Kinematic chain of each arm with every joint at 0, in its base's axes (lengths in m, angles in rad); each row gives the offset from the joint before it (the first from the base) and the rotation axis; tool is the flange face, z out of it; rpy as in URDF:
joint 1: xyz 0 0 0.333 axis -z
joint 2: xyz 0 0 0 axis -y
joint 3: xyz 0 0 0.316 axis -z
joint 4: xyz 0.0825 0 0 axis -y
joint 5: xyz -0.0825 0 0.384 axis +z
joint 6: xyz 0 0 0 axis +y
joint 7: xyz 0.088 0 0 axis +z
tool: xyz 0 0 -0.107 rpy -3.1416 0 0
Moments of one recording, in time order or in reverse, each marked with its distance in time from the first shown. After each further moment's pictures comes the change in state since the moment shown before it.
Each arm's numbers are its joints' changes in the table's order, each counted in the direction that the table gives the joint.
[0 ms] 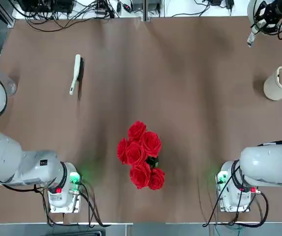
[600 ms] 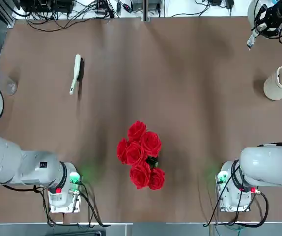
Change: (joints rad) left arm 0.058 0.041 -0.065 -0.006 -0.022 0.035 -0.017; right arm 0.000 0.065 0.000 -0.055 0.000 -0.001 -0.001
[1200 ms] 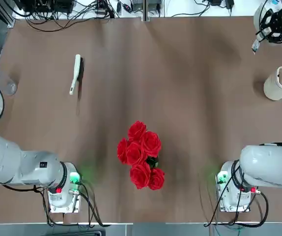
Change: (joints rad) left arm 0.000 0.000 -0.002 -0.001 -0.025 0.000 -0.014; right arm 0.089 0.010 -0.015 -0.060 0.039 -0.029 -0.023
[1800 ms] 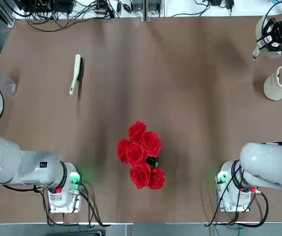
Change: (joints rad) left arm -0.001 0.000 -0.001 0.000 -0.003 0.000 -0.009; right arm 0.091 0.001 -0.025 -0.062 0.098 -0.020 0.000
